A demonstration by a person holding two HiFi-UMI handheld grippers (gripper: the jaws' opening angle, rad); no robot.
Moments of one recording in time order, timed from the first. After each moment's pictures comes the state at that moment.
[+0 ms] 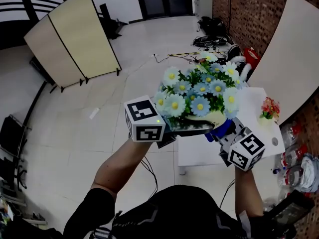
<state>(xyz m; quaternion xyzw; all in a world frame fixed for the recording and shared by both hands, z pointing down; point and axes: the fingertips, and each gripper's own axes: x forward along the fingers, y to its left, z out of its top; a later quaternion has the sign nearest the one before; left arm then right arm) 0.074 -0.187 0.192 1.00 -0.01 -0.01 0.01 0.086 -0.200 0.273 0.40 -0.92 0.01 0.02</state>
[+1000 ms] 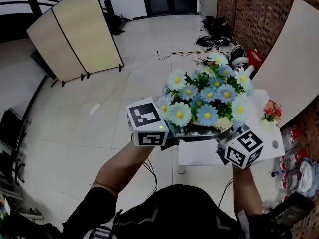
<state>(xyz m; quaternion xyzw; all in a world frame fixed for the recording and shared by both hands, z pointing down) 0.075 -0.180 0.181 1.00 -0.01 -0.04 0.00 0.070 -0.221 0.267 0.40 -0.92 0.02 0.03</state>
